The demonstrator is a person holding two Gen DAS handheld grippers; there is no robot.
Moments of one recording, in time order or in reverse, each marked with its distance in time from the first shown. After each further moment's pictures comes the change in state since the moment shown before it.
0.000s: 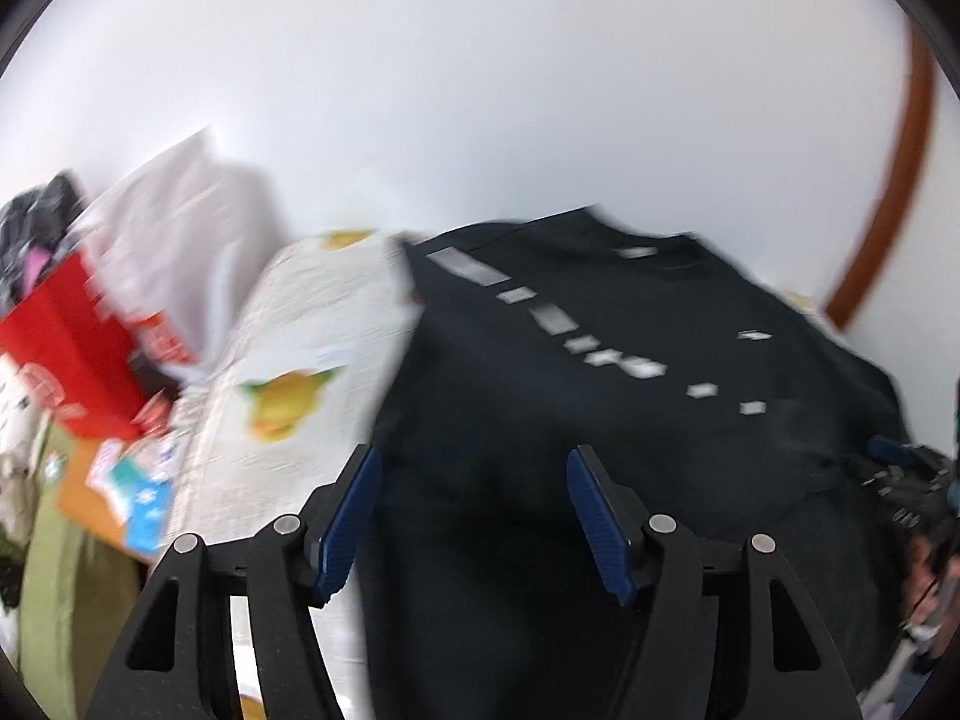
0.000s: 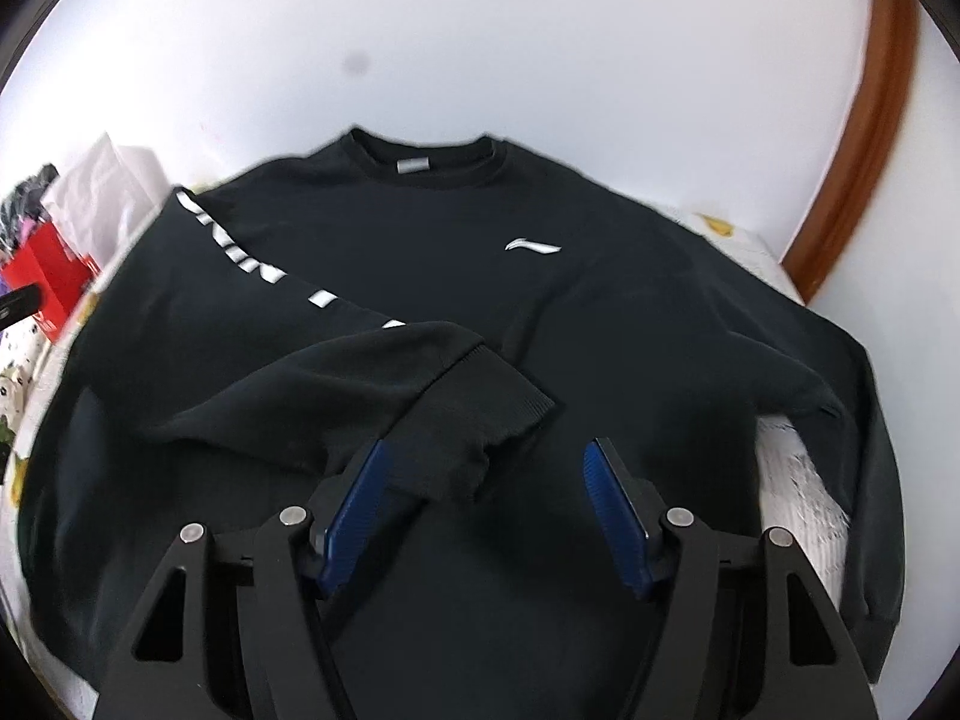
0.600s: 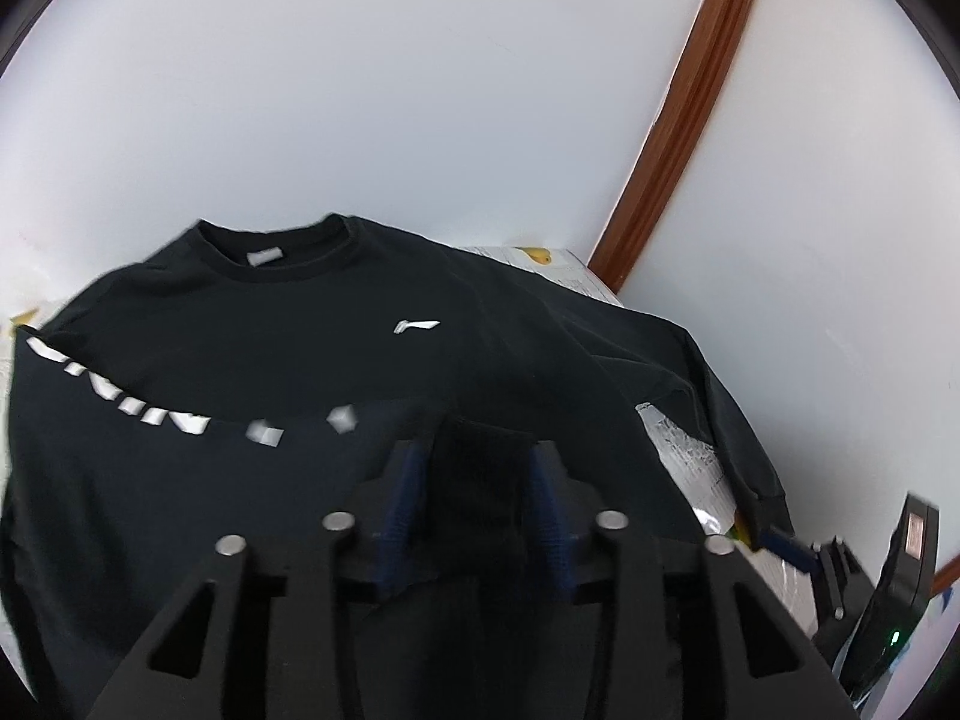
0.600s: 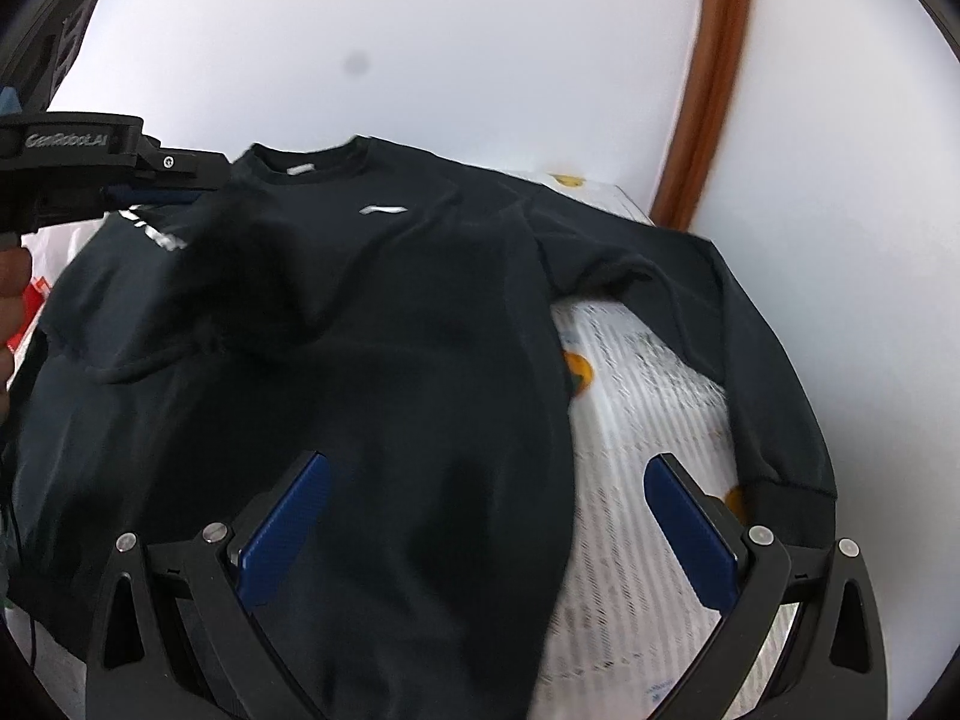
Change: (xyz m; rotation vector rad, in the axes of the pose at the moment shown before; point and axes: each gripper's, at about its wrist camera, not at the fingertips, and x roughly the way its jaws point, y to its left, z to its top) left arm 0.006 -0.258 0.008 0.213 0.027 -0.452; right arm -0.063 -0.071 -0.094 0.124 -0.092 -0.146
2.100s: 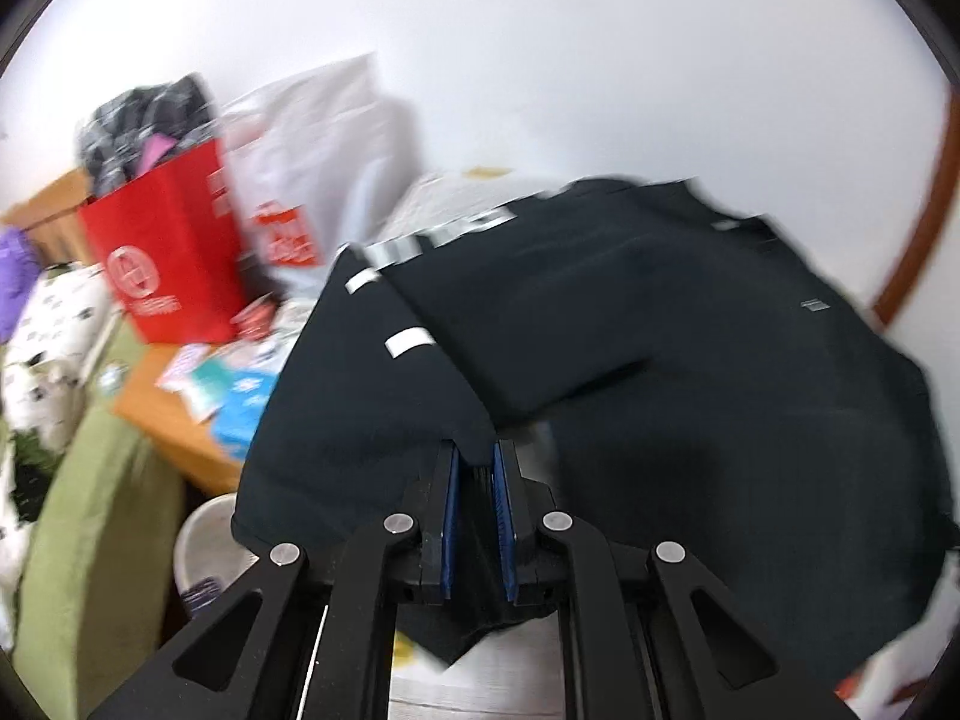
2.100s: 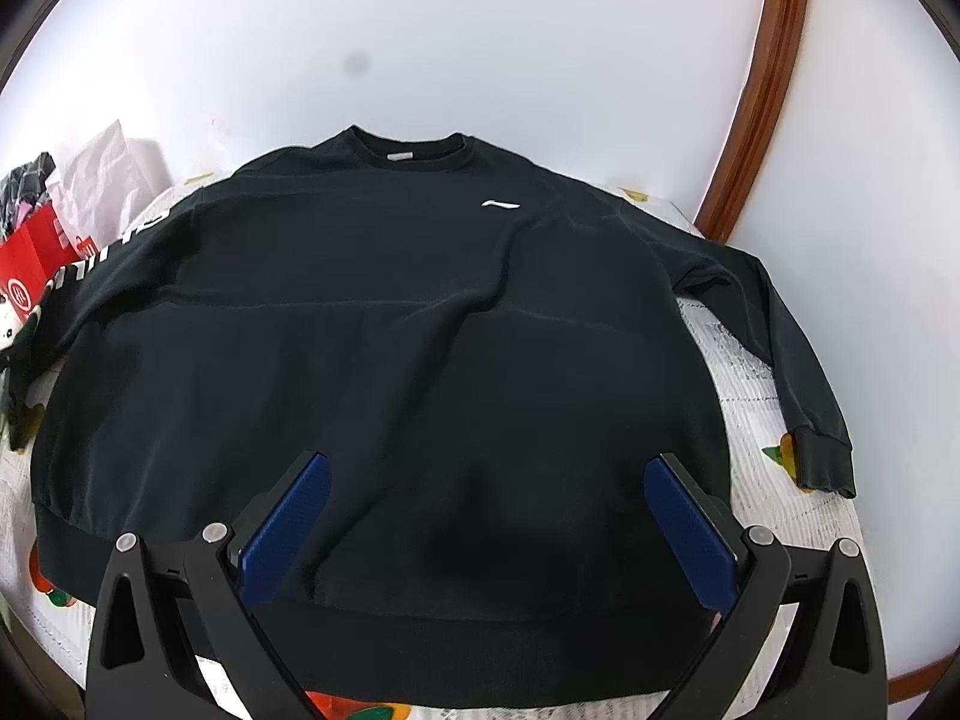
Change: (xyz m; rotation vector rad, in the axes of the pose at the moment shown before) left arm -0.188 0.242 -0.152 -0.301 -0.047 0.493; right arm -0.061 0.111 -0.026 -0.042 0.007 -0.005
